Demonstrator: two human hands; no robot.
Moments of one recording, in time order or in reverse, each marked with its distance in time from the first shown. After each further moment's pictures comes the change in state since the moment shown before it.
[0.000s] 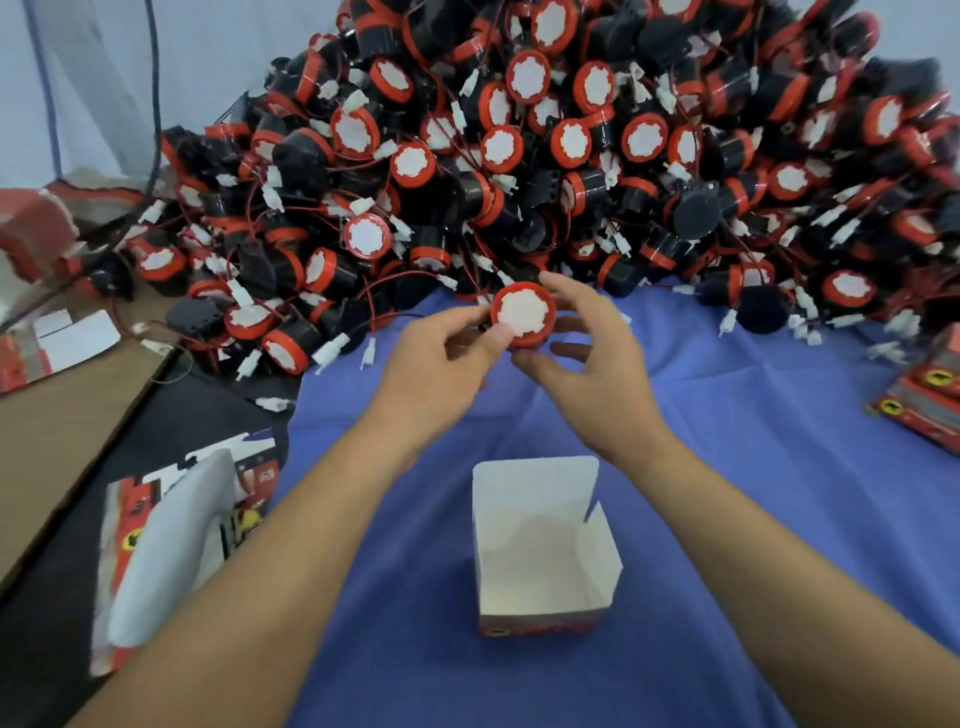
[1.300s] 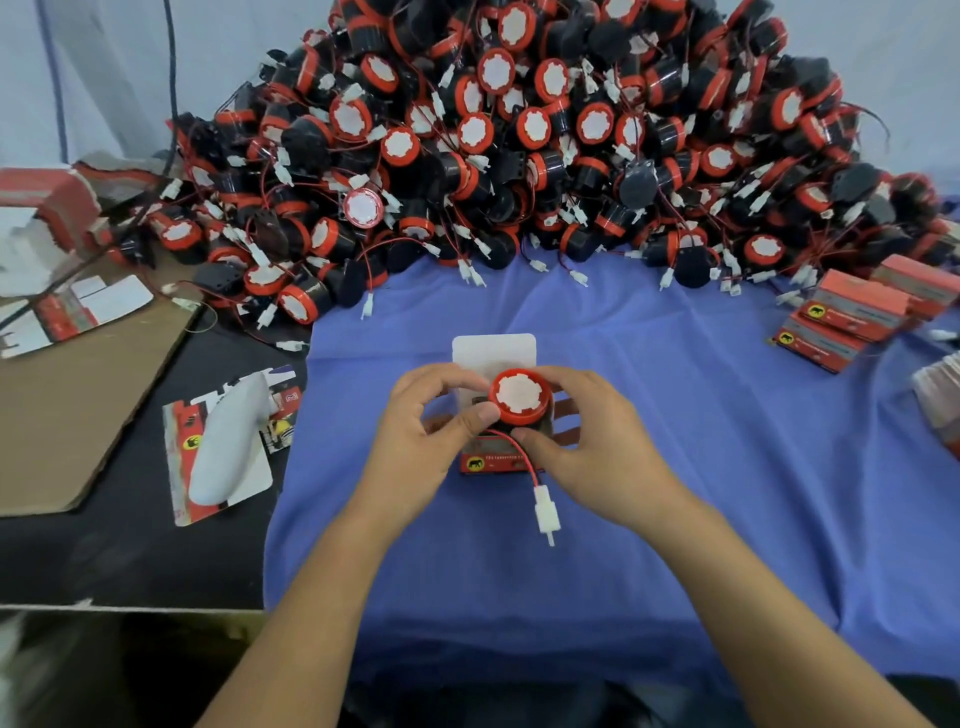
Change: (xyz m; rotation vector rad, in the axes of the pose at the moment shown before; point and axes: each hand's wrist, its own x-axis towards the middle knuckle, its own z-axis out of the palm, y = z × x) left_hand -0.141 -0.007 0.007 -0.185 0.007 -0.024; right_hand -0.138 -0.029 -0.038 -0.259 -0.192 0.108
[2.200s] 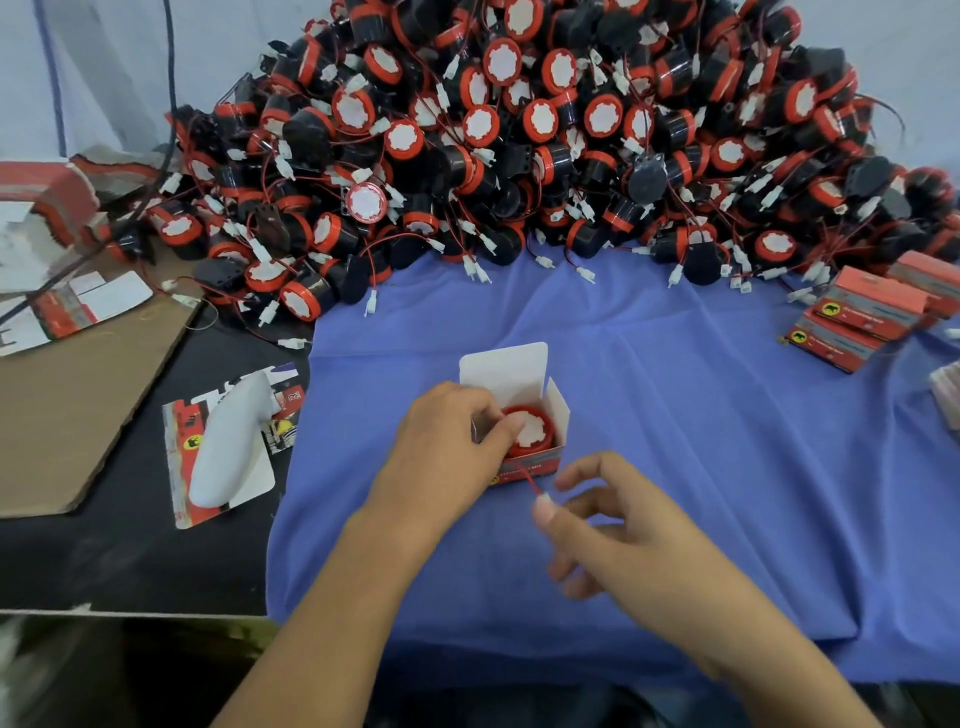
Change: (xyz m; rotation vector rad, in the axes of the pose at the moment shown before) left_hand 0.007 -0.001 0.013 0.625 -0.037 -0.006; right_hand -0.072 -0.042 -0.009 0.476 -0.170 0.486
